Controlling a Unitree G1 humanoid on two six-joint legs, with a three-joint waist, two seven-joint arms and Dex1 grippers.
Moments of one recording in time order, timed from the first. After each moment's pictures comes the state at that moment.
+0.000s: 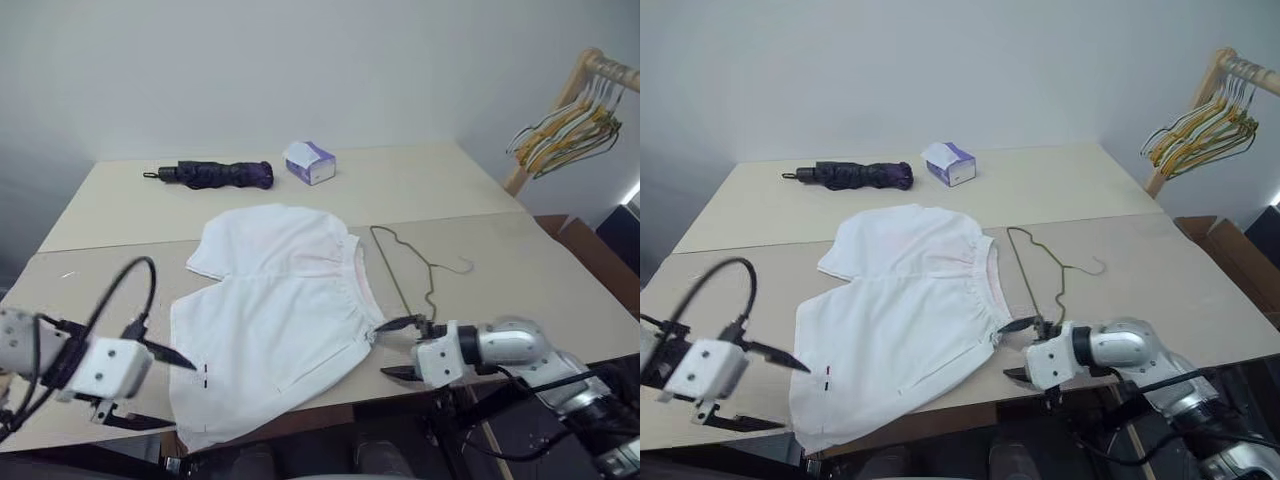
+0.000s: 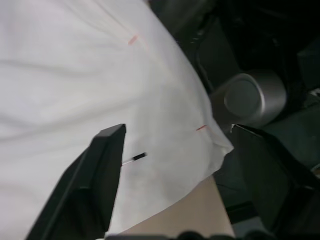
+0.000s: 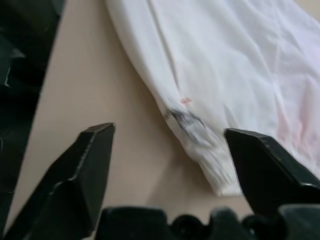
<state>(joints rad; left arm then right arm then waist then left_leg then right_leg) 0.26 1.24 0.30 -0.25 -0.46 -0.12 -1.53 -0.16 -0.89 0.31 -0.06 0.04 -0.39 0.96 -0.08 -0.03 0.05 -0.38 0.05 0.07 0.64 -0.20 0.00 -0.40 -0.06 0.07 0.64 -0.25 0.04</state>
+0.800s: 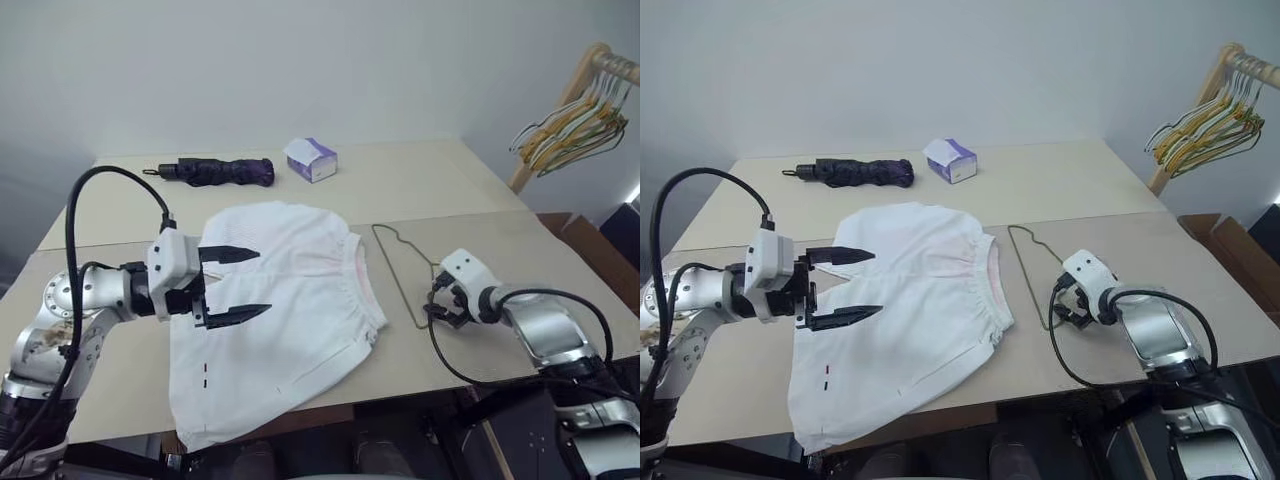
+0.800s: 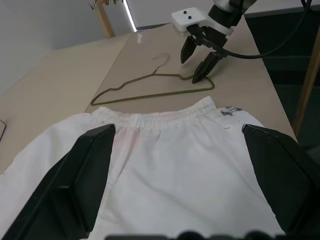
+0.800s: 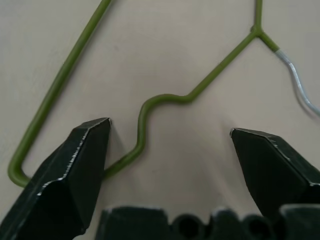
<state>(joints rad) -0.18 0.86 0.11 -0.32 -0.56 0.29 -1.13 -0.43 -0.70 0.18 0.02 0.02 0.94 0.68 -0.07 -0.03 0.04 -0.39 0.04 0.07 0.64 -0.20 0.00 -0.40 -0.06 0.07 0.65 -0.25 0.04</state>
